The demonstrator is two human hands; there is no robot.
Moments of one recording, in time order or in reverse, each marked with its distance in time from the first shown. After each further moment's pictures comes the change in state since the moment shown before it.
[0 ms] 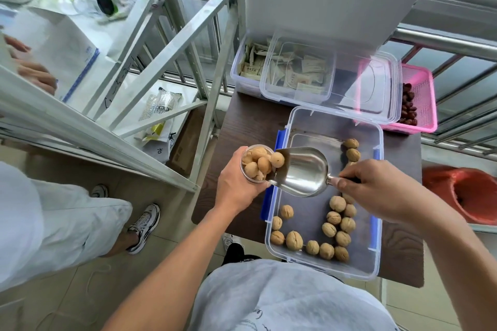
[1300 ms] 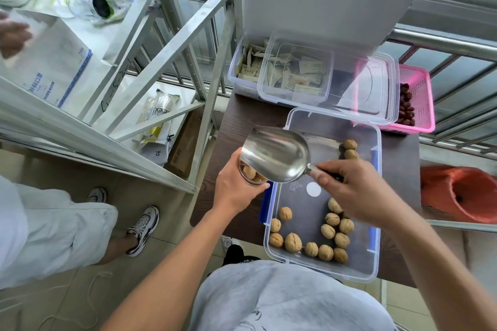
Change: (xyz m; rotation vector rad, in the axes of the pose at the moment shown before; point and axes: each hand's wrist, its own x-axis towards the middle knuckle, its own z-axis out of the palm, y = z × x) left_hand 0.007 -0.008 0.004 0.008 0.028 0.040; right_hand 0.005 -0.012 0.022 0.265 0.219 -0.160
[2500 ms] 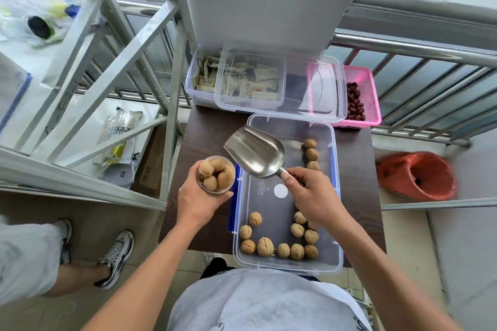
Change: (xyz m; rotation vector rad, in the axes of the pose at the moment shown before) left_hand -0.004 0.005 -0.001 -0.042 0.021 -0.076; right_hand -0.004 0.045 0.033 0.258 0.194 0.189
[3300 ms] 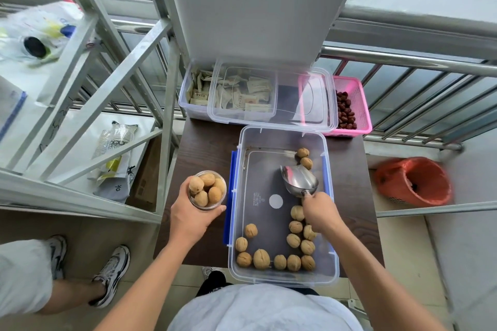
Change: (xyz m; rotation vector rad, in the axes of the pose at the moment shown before) left_hand -0.002 -0.015 0.003 -0.015 0.026 -0.018; right_hand 0.028 0.065 0.010 -0.008 0.073 0.625
